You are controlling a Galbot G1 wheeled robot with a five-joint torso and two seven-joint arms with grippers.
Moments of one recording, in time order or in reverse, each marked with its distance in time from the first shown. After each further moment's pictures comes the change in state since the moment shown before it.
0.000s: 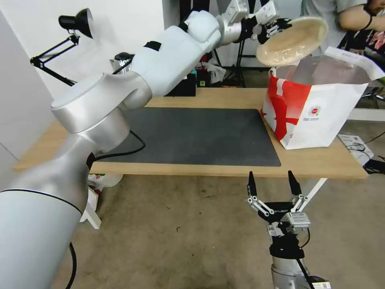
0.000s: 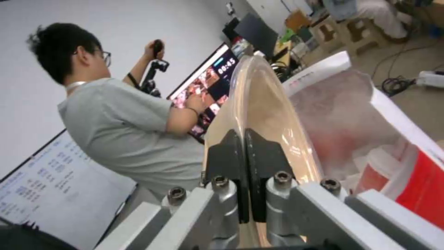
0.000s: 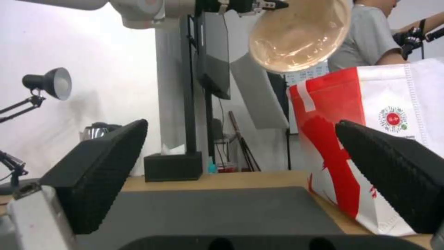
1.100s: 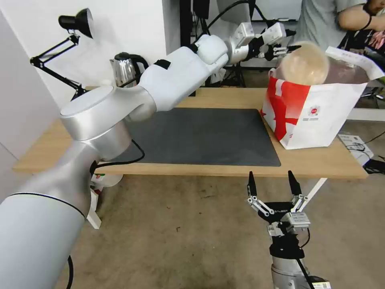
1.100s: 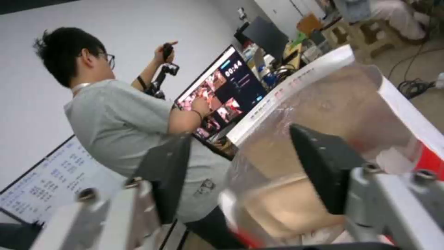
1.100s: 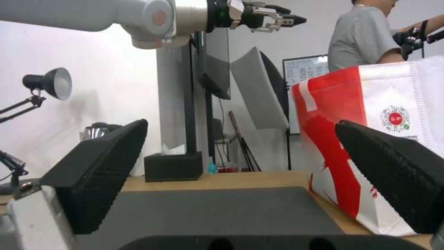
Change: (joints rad) left arm 0.046 0.000 0.081 -0.052 -0.017 -0.054 -0.144; right arm 0.000 0.000 0.000 0.000 0.000 0.000 0.000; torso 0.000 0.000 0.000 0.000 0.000
